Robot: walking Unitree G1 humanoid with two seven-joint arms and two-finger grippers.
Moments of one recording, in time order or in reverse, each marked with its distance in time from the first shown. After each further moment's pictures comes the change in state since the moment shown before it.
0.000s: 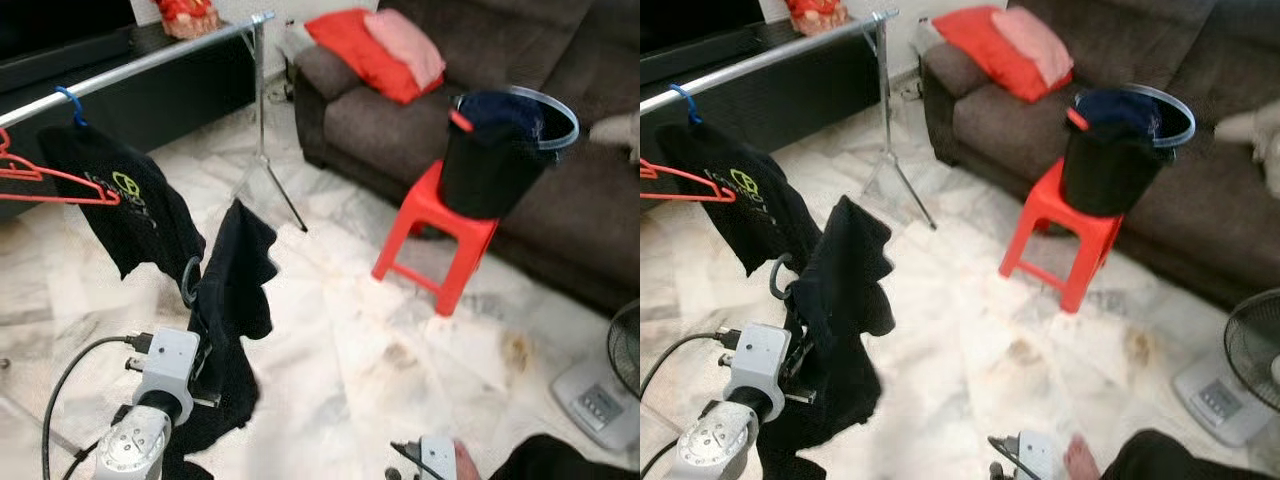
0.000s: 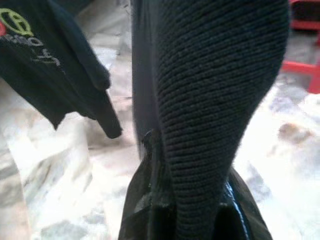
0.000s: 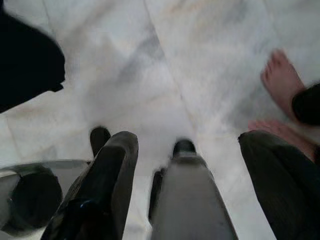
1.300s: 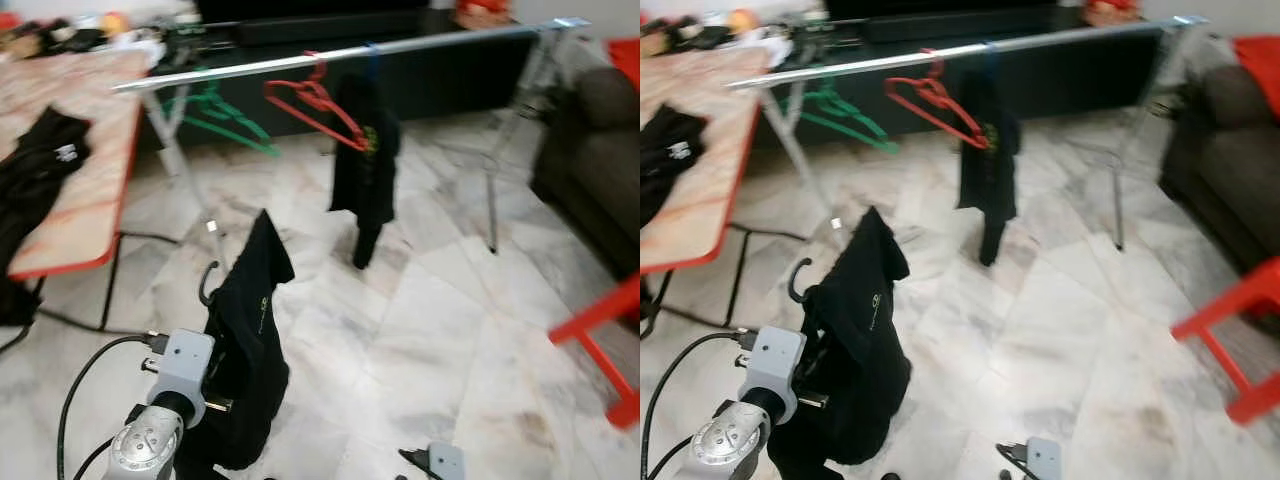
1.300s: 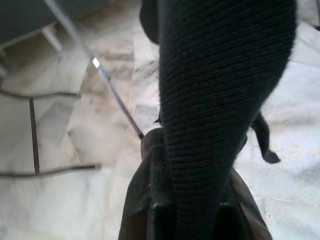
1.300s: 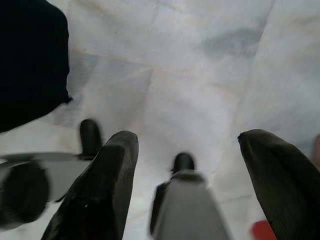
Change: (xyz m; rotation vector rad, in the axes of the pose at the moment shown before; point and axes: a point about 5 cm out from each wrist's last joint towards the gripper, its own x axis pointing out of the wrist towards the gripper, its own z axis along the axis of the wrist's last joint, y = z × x) left arm 0.001 -0.011 0.000 0.013 0.023 -0.063; right arm 0.000 -0.008 0.000 -0.017 -0.009 -0.021
